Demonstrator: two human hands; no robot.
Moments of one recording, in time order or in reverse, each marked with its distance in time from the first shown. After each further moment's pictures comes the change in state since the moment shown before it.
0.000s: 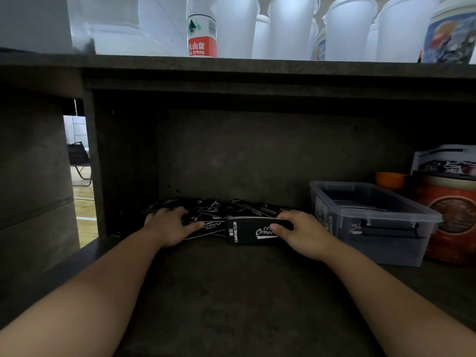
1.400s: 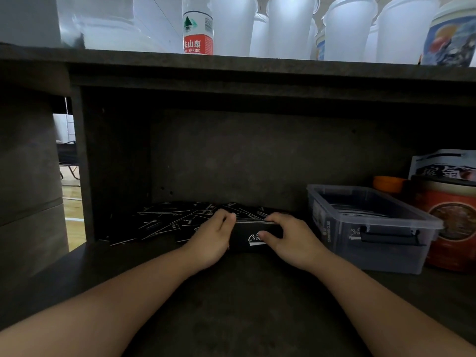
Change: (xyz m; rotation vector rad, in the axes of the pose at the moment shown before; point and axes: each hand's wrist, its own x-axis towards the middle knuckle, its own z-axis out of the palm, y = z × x) left_hand -0.047 0.089 0.007 -0.777 0.035 0.323; right_hand 0.001 -0.009 0.013 0.043 0.087 -0.039
